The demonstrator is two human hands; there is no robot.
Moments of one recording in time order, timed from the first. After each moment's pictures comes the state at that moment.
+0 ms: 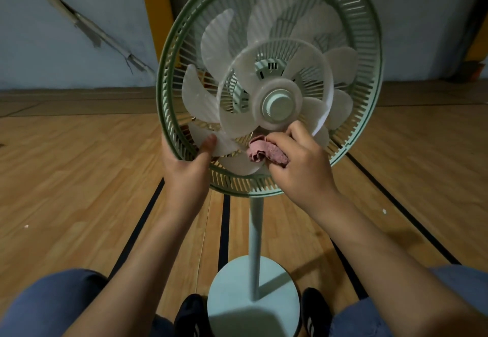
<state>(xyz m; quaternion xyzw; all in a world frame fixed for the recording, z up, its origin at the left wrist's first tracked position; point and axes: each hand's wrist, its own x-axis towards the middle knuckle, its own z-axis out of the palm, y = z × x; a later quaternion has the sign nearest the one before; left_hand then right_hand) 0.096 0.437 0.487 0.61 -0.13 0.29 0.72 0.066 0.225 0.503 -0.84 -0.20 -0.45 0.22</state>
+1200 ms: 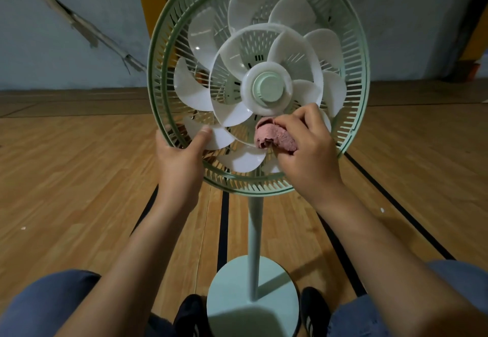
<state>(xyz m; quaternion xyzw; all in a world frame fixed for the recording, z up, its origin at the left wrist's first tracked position) 0.089 0.437 0.514 0.60 -0.04 0.22 0.77 0.066 0.220 0.521 -0.80 -0.19 -0.53 0.21</state>
